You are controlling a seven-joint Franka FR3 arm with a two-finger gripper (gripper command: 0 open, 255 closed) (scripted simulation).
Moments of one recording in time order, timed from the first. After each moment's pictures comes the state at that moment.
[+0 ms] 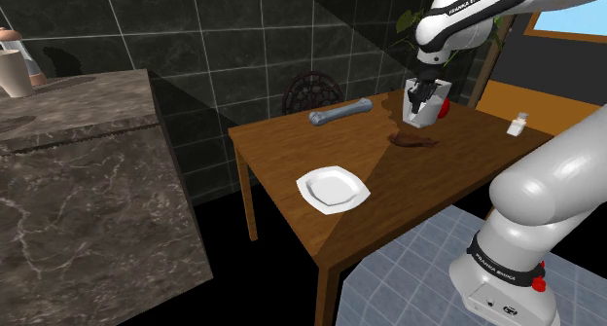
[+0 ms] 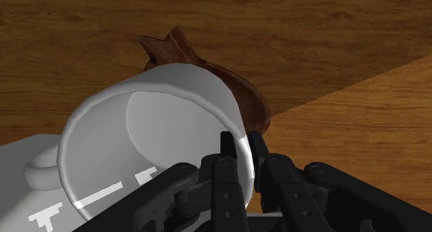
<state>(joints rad) -0.38 -0.33 -0.25 -2.38 -0.13 2.12 -0.33</state>
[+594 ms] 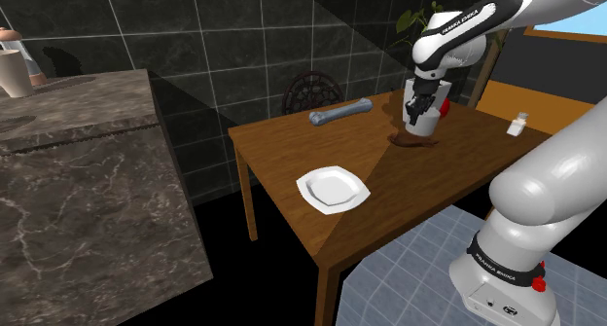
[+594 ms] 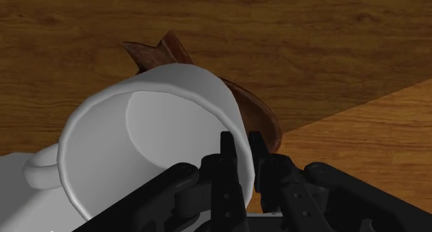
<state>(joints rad) -0.38 -0.28 -0.26 -2.46 -0.13 2.25 -0.34</state>
